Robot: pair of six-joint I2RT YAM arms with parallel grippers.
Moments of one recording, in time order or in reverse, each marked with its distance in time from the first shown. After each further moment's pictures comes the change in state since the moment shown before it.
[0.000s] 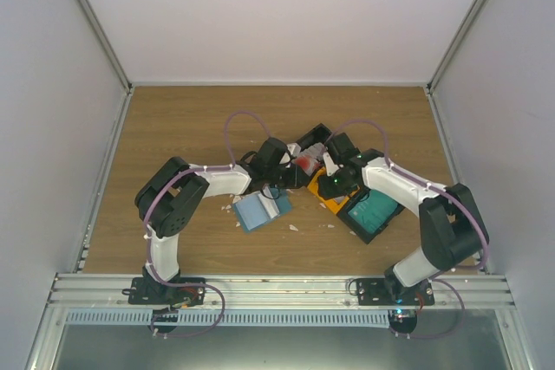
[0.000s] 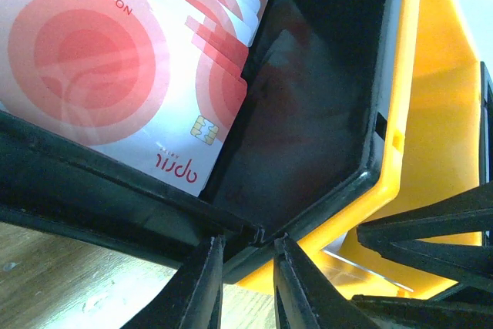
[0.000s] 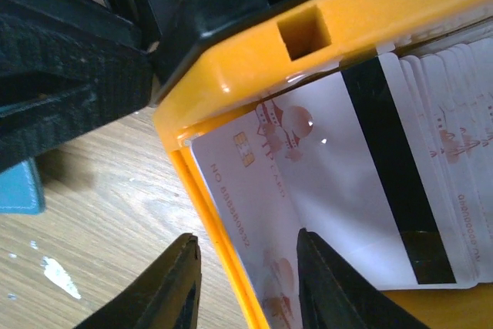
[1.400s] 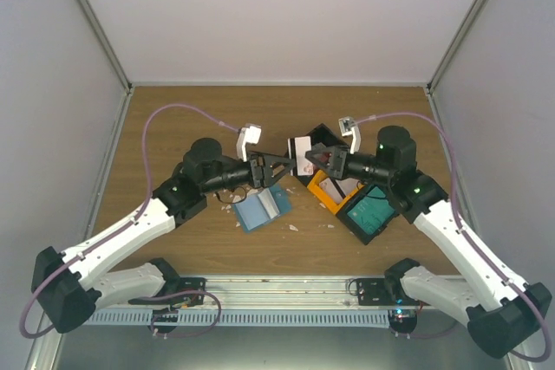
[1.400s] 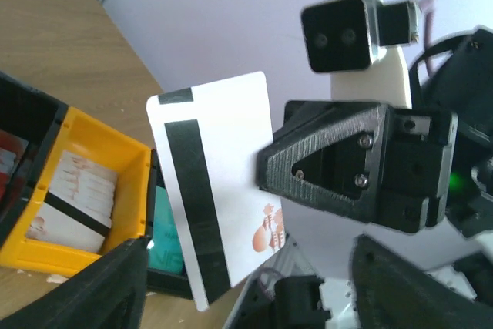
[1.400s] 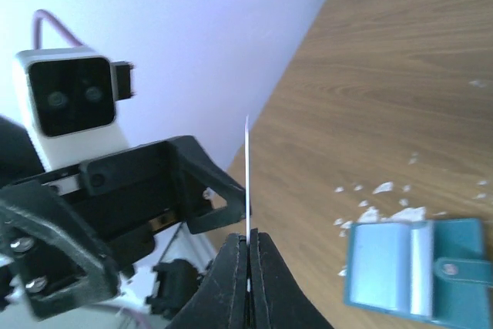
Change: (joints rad) left arm -0.005 -0.831 -0.201 -0.047 0.054 -0.069; right arm 0.011 -0.566 -0.018 0.393 -0.438 0.476
